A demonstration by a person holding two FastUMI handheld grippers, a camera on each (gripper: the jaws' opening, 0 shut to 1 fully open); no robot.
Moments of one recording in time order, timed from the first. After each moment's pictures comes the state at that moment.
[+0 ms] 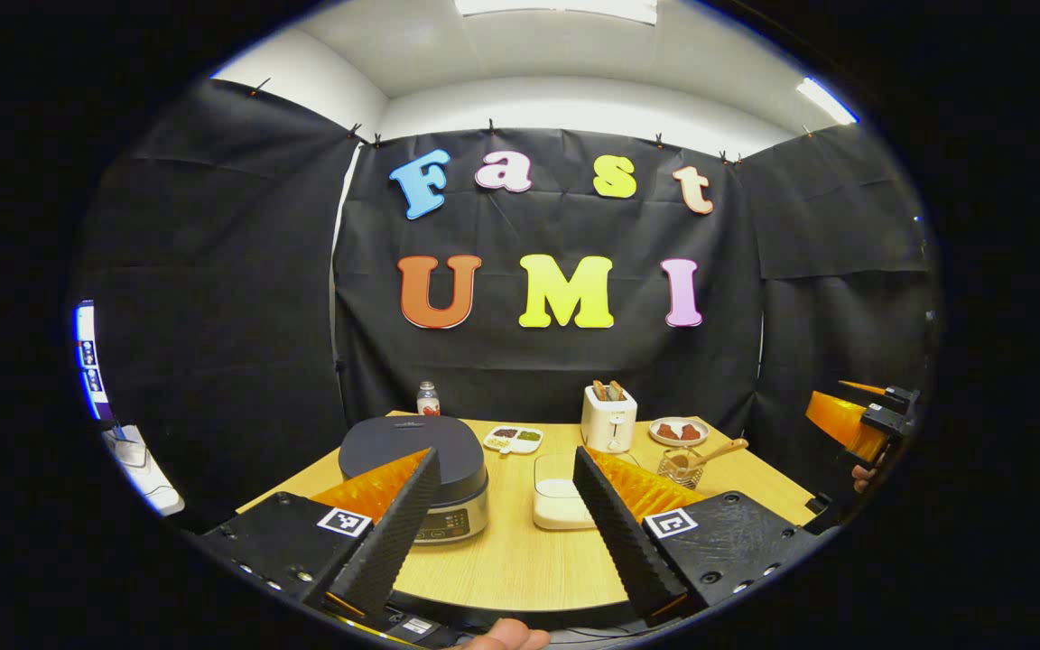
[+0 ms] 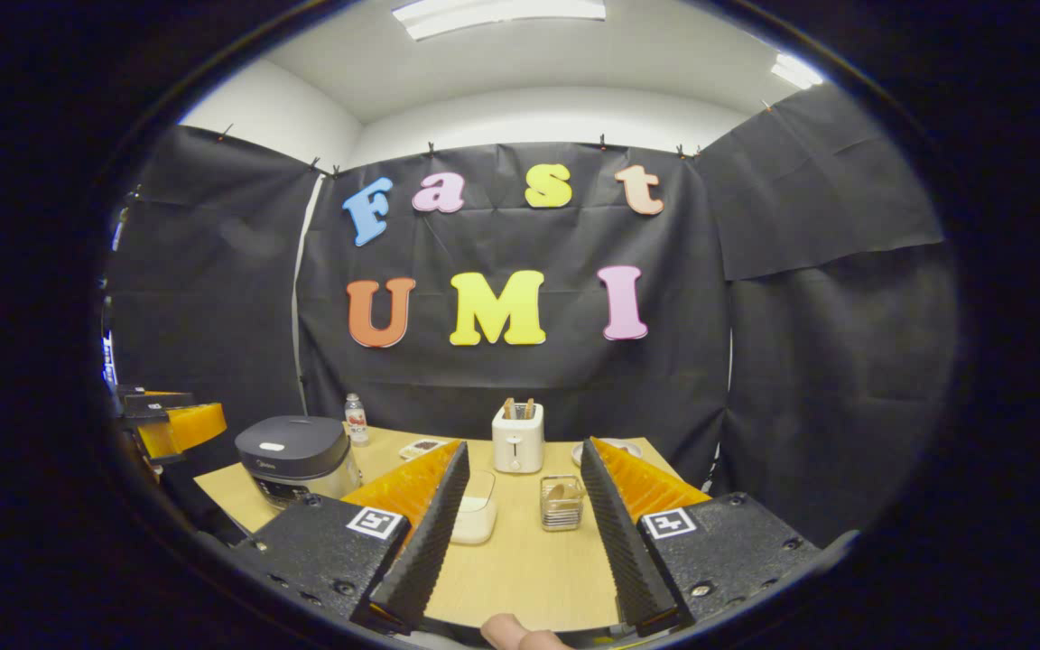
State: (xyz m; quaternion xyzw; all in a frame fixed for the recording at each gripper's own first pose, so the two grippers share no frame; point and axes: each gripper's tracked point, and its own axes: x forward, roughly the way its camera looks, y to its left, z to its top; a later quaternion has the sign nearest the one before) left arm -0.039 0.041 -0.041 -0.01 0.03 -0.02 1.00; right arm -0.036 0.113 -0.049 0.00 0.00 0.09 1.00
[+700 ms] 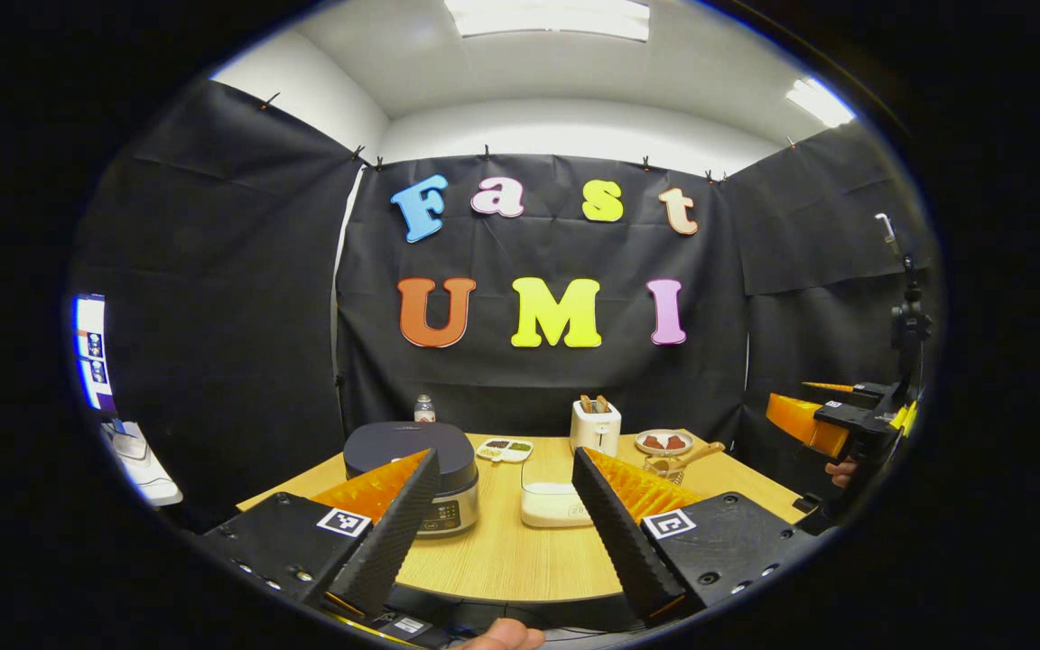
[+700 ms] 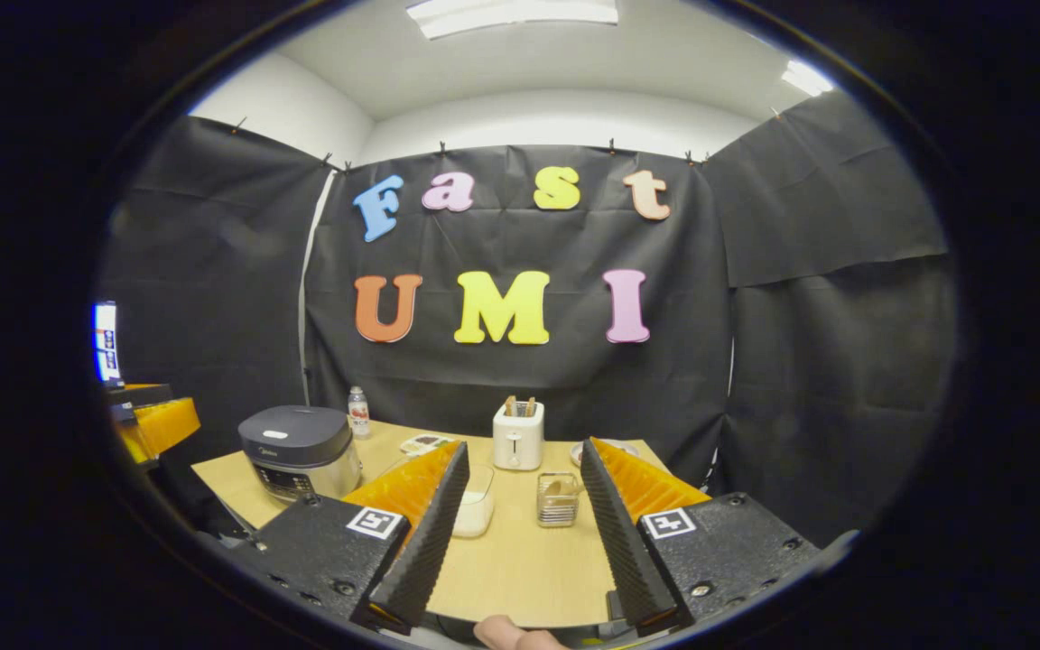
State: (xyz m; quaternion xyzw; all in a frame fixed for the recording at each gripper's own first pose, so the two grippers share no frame) left arm -0.076 0.033 -0.039 -0.01 -0.01 -0.02 1.00; right arm -0.051 0.112 -0.055 -0.02 -0.01 0.10 1.00
